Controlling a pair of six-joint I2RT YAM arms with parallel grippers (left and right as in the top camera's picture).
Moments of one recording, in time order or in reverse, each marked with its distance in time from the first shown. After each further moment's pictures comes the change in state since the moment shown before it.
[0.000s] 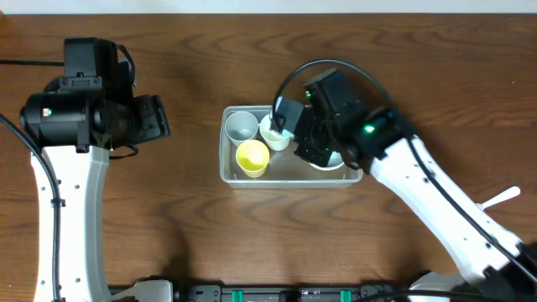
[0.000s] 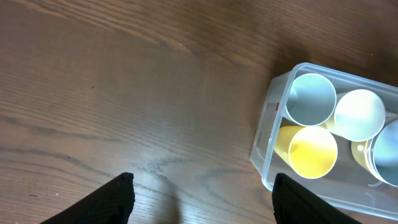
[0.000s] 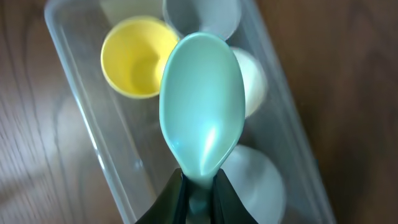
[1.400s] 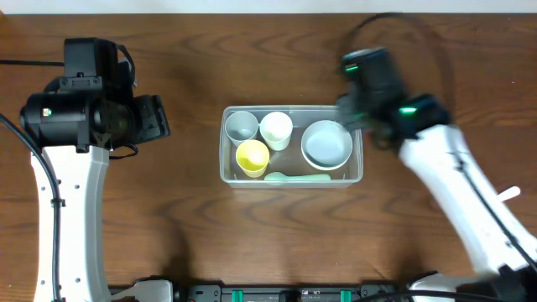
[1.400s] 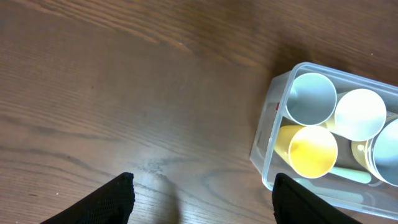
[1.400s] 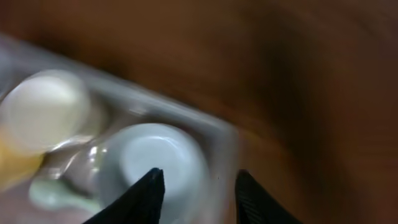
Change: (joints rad) left arm 0.000 0.000 0.000 -0.003 0.000 0.000; right arm -0.253 -0.060 0.000 0.040 0.305 0.693
